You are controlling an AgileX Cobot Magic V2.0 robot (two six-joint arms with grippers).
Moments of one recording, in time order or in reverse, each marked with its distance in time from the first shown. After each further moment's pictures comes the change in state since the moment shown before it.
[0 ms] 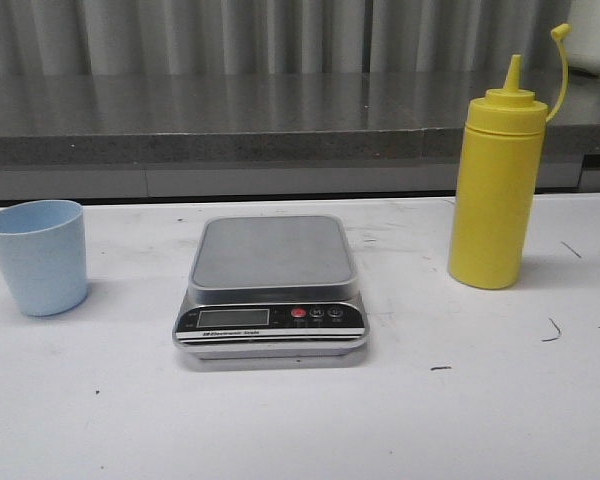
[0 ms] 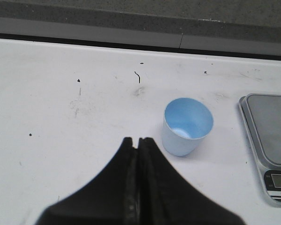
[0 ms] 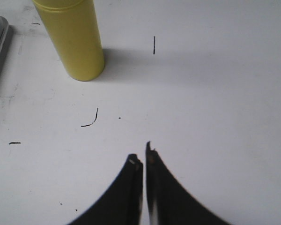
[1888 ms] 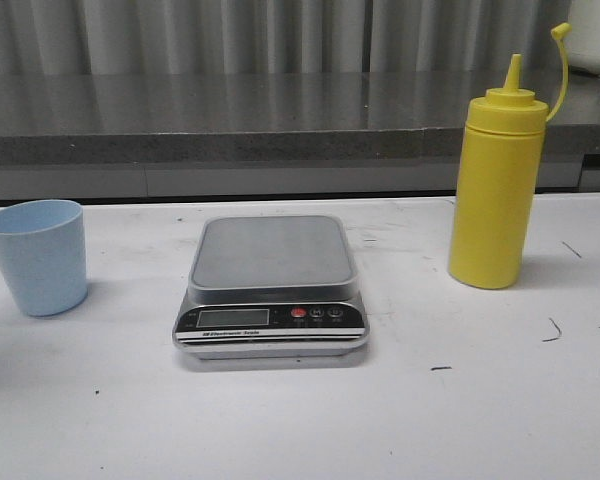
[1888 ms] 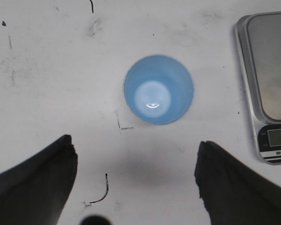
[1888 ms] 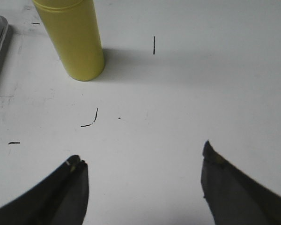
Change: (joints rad) left arm -0.154 0.711 -0.502 0.025 0.316 0.000; right arm 0.000 0.000 0.000 0.000 0.000 -0.002
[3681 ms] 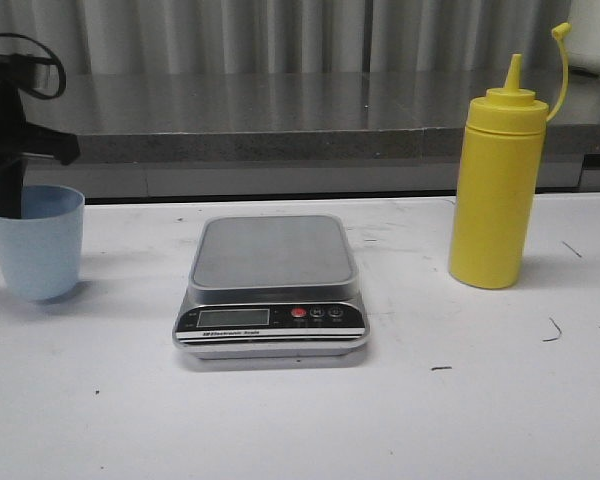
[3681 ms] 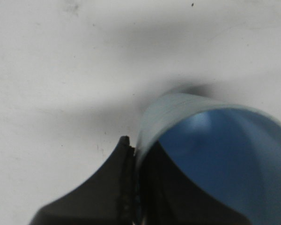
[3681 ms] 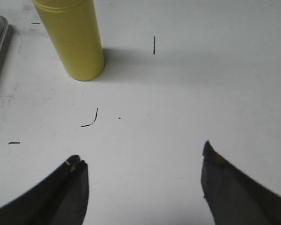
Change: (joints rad) left arm 0.001 0.499 -0.271 0.044 0.068 0.000; right arm 0.000 0.000 0.000 0.000 0.000 -0.001
